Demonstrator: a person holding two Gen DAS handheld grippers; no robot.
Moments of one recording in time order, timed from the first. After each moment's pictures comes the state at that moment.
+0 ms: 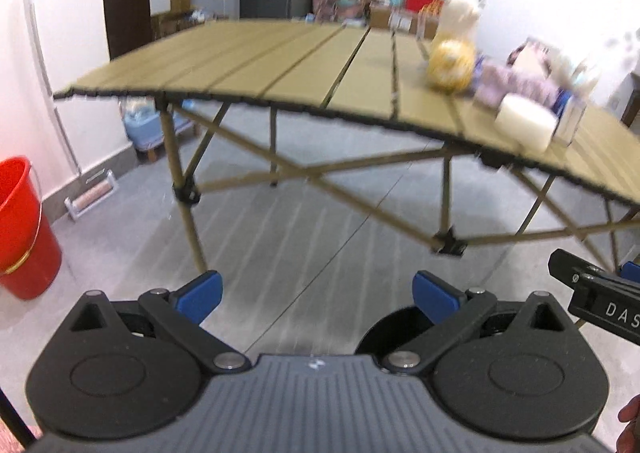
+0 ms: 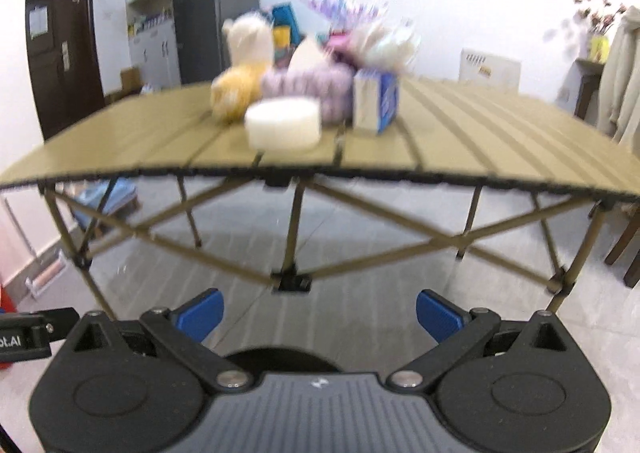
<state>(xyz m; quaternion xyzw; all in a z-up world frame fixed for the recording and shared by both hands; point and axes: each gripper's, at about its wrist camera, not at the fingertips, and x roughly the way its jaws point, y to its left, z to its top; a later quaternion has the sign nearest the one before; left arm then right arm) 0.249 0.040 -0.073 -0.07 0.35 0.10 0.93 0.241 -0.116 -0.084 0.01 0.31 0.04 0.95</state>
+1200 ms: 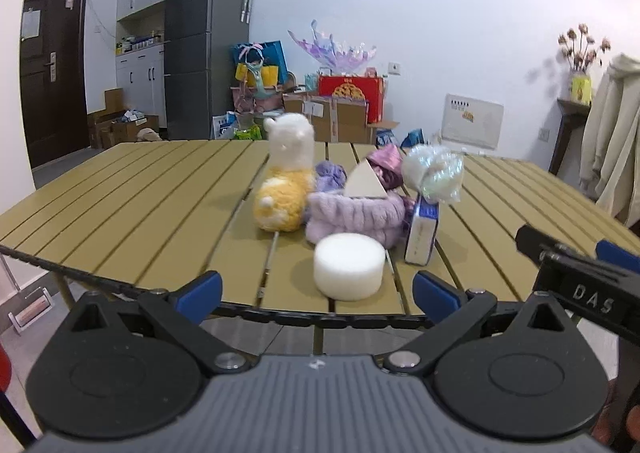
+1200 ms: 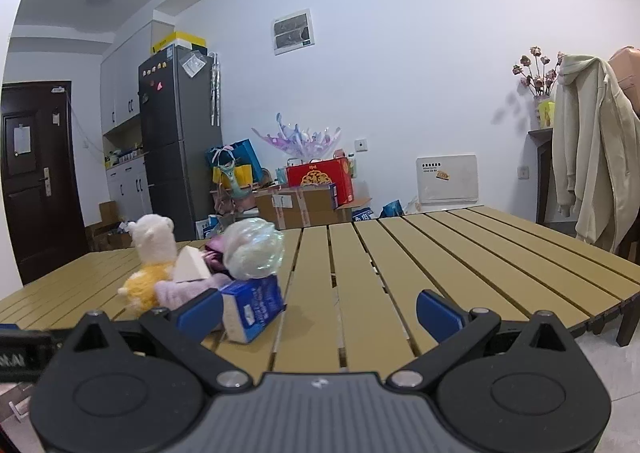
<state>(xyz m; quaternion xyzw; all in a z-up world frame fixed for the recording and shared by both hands) 0.318 -0.086 -0.010 -0.01 0.23 0.01 0.97 0.280 -0.228 -0.023 0.07 0.12 0.00 0.99</state>
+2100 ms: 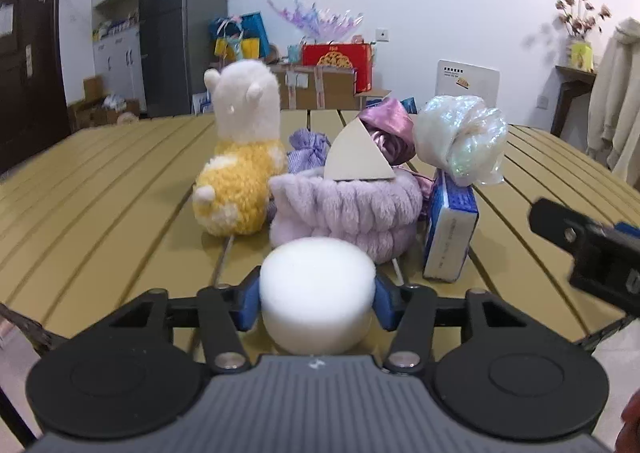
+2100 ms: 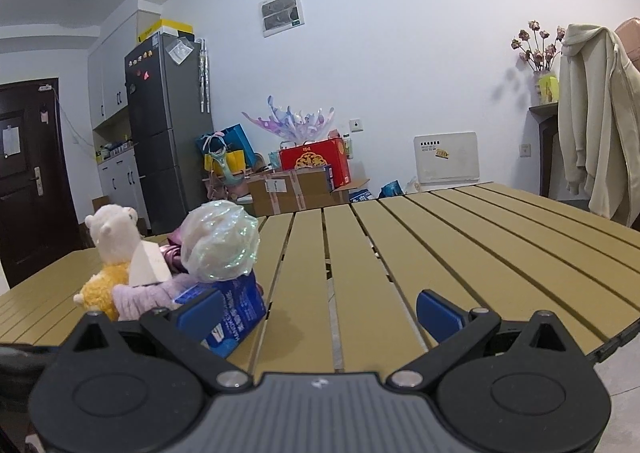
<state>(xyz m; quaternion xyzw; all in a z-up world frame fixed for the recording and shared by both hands) 0.415 -0.093 -0.051 0.01 0.27 0.00 0.96 0.351 -0.228 -0.047 0.09 0.15 0.00 0.99</state>
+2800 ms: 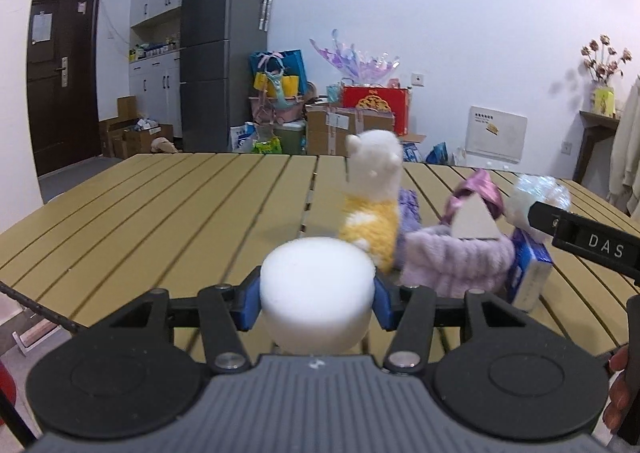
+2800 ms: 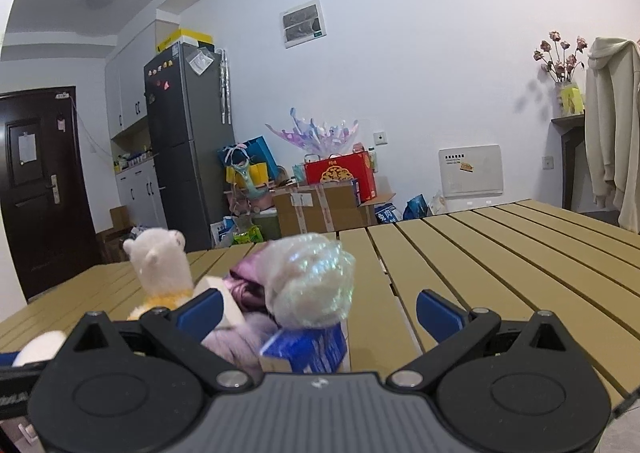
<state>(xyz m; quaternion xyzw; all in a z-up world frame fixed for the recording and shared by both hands) 0.383 -0.001 -0.016 -0.02 0.21 0.03 0.98 0.382 -0.174 -0.029 0.09 0.12 0.02 0.99</state>
